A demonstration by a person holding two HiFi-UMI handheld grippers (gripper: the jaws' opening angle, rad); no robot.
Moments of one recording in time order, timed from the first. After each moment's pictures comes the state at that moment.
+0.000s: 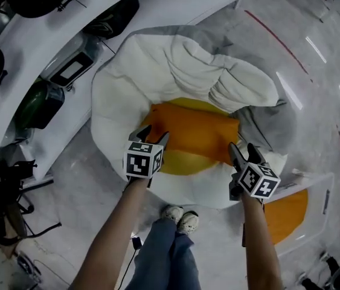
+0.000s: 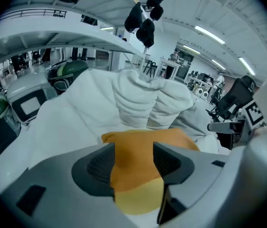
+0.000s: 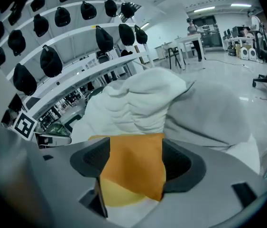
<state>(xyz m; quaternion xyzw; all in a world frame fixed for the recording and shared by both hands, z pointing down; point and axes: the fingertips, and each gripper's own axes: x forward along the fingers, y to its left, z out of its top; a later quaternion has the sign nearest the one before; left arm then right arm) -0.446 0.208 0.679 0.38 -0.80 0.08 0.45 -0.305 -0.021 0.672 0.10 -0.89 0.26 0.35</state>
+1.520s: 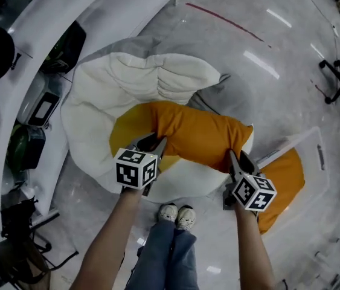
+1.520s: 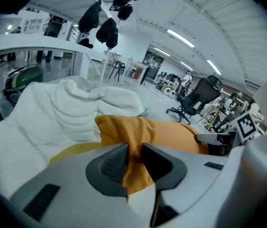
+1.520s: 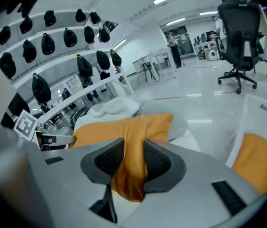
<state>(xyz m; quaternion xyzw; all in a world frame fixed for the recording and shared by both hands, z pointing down) -0.346 0.068 0.603 0.55 -0.72 0.07 0.42 -0.162 -0.078 0.599 0.23 -0.88 0.31 0.28</state>
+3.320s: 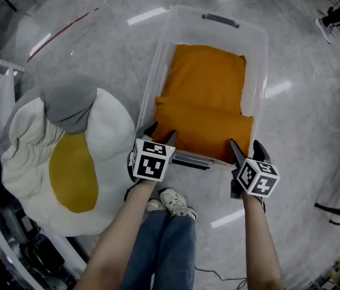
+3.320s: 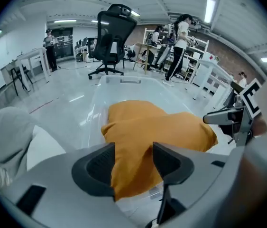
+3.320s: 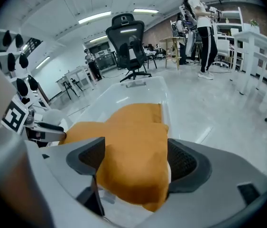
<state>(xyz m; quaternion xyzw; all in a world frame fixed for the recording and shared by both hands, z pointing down) 0.148 -0.132 0.728 0.78 -0.41 0.37 0.29 0.390 -0.089 0.719 0.61 -0.66 0.39 0.22</state>
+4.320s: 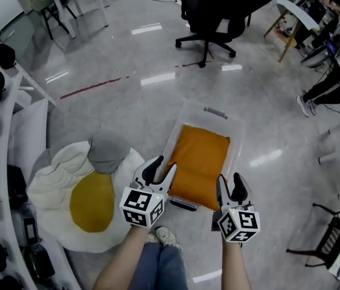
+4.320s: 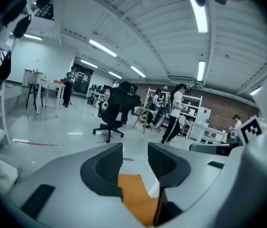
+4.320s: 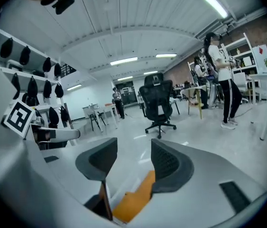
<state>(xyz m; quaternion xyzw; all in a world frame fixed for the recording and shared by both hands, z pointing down) 0.106 -0.167 0.308 0.83 -0.50 0.08 0.20 0.292 -0.138 0.319 0.59 -0.78 0.22 0.07</state>
